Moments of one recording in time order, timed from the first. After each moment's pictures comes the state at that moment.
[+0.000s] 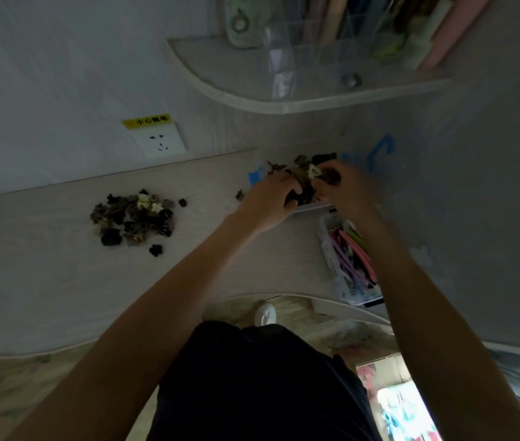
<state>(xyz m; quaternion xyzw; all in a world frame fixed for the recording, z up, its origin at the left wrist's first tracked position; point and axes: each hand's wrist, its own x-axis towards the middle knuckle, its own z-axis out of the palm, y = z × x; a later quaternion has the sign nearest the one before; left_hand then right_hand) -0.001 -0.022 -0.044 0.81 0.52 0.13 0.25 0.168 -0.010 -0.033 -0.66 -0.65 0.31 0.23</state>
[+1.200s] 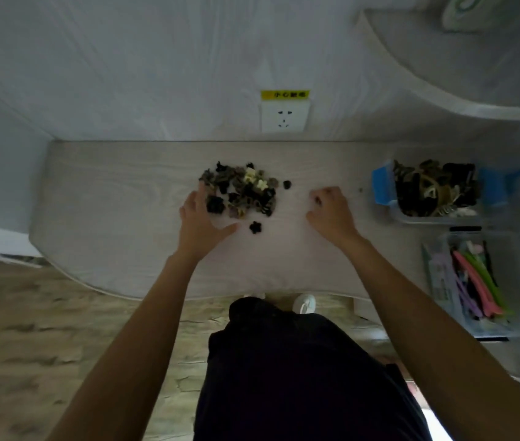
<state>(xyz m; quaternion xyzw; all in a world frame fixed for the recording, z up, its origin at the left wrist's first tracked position) -0.275 -0.132 -0.130 0.49 0.81 0.17 0.28 -0.029 -0.035 -0.124 -0.61 -0.71 0.34 0.05</state>
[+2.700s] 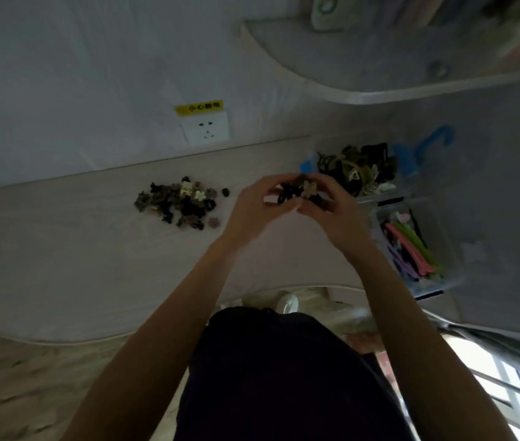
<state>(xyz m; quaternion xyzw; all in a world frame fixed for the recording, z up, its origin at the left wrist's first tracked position) -0.106 -0.069 -0.037 0.59 0.54 0.36 0.48 0.054 -0.075 -0.029 -0.58 -0.57 0.47 0.34</state>
